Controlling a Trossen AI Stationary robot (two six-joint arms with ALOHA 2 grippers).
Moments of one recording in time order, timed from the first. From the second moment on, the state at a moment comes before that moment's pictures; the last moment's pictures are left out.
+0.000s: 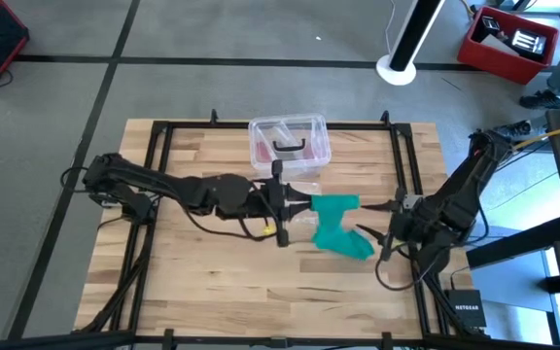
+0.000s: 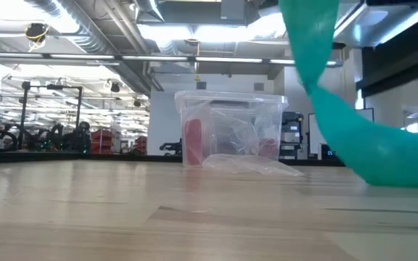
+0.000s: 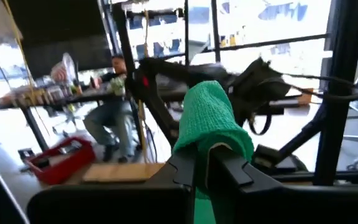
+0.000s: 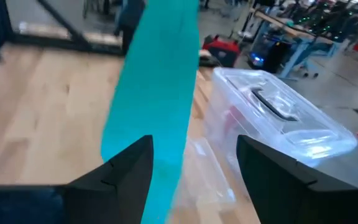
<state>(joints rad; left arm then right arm) -0.25 1.63 1.55 0.10 -0.38 0.14 0.94 0.91 0.75 -0.63 1.16 0.53</state>
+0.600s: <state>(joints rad) -0.38 1.62 1.85 -0.36 -0.34 0.19 0.94 0.90 0.87 -0.37 1.02 0.23</state>
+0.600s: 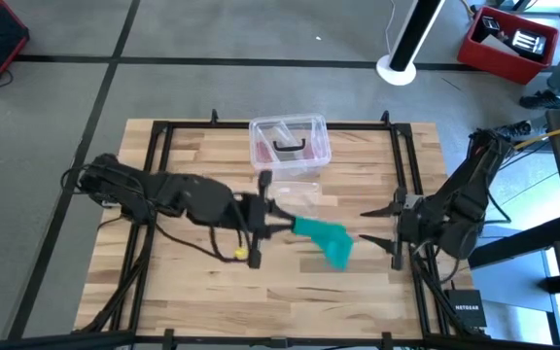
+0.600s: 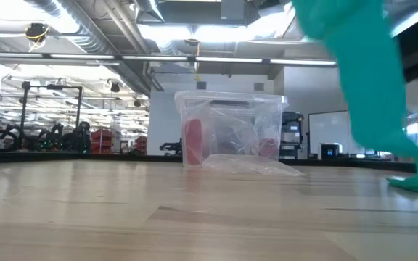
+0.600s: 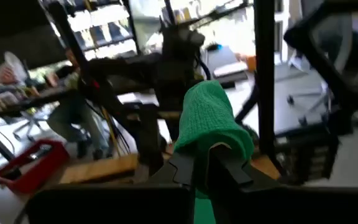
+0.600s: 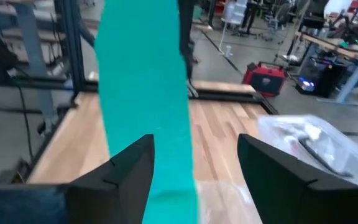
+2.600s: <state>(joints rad) -0.15 1.55 1.98 -0.30 -0.15 0.23 0.52 1.02 0.68 -0.28 0.57 0.37</state>
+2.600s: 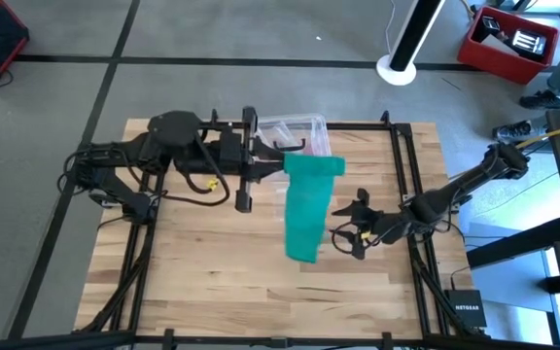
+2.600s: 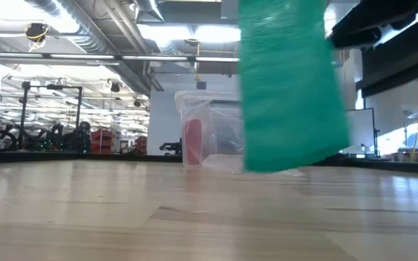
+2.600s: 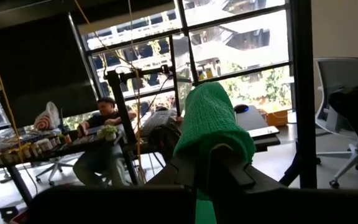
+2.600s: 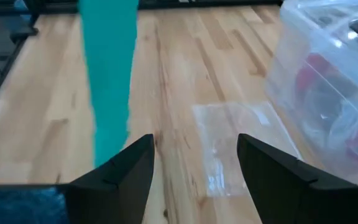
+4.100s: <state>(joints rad) -0.16 1.53 2.01 -0.40 -0.17 0.31 0.50 1.38 0.69 0.28 0.68 0.19</state>
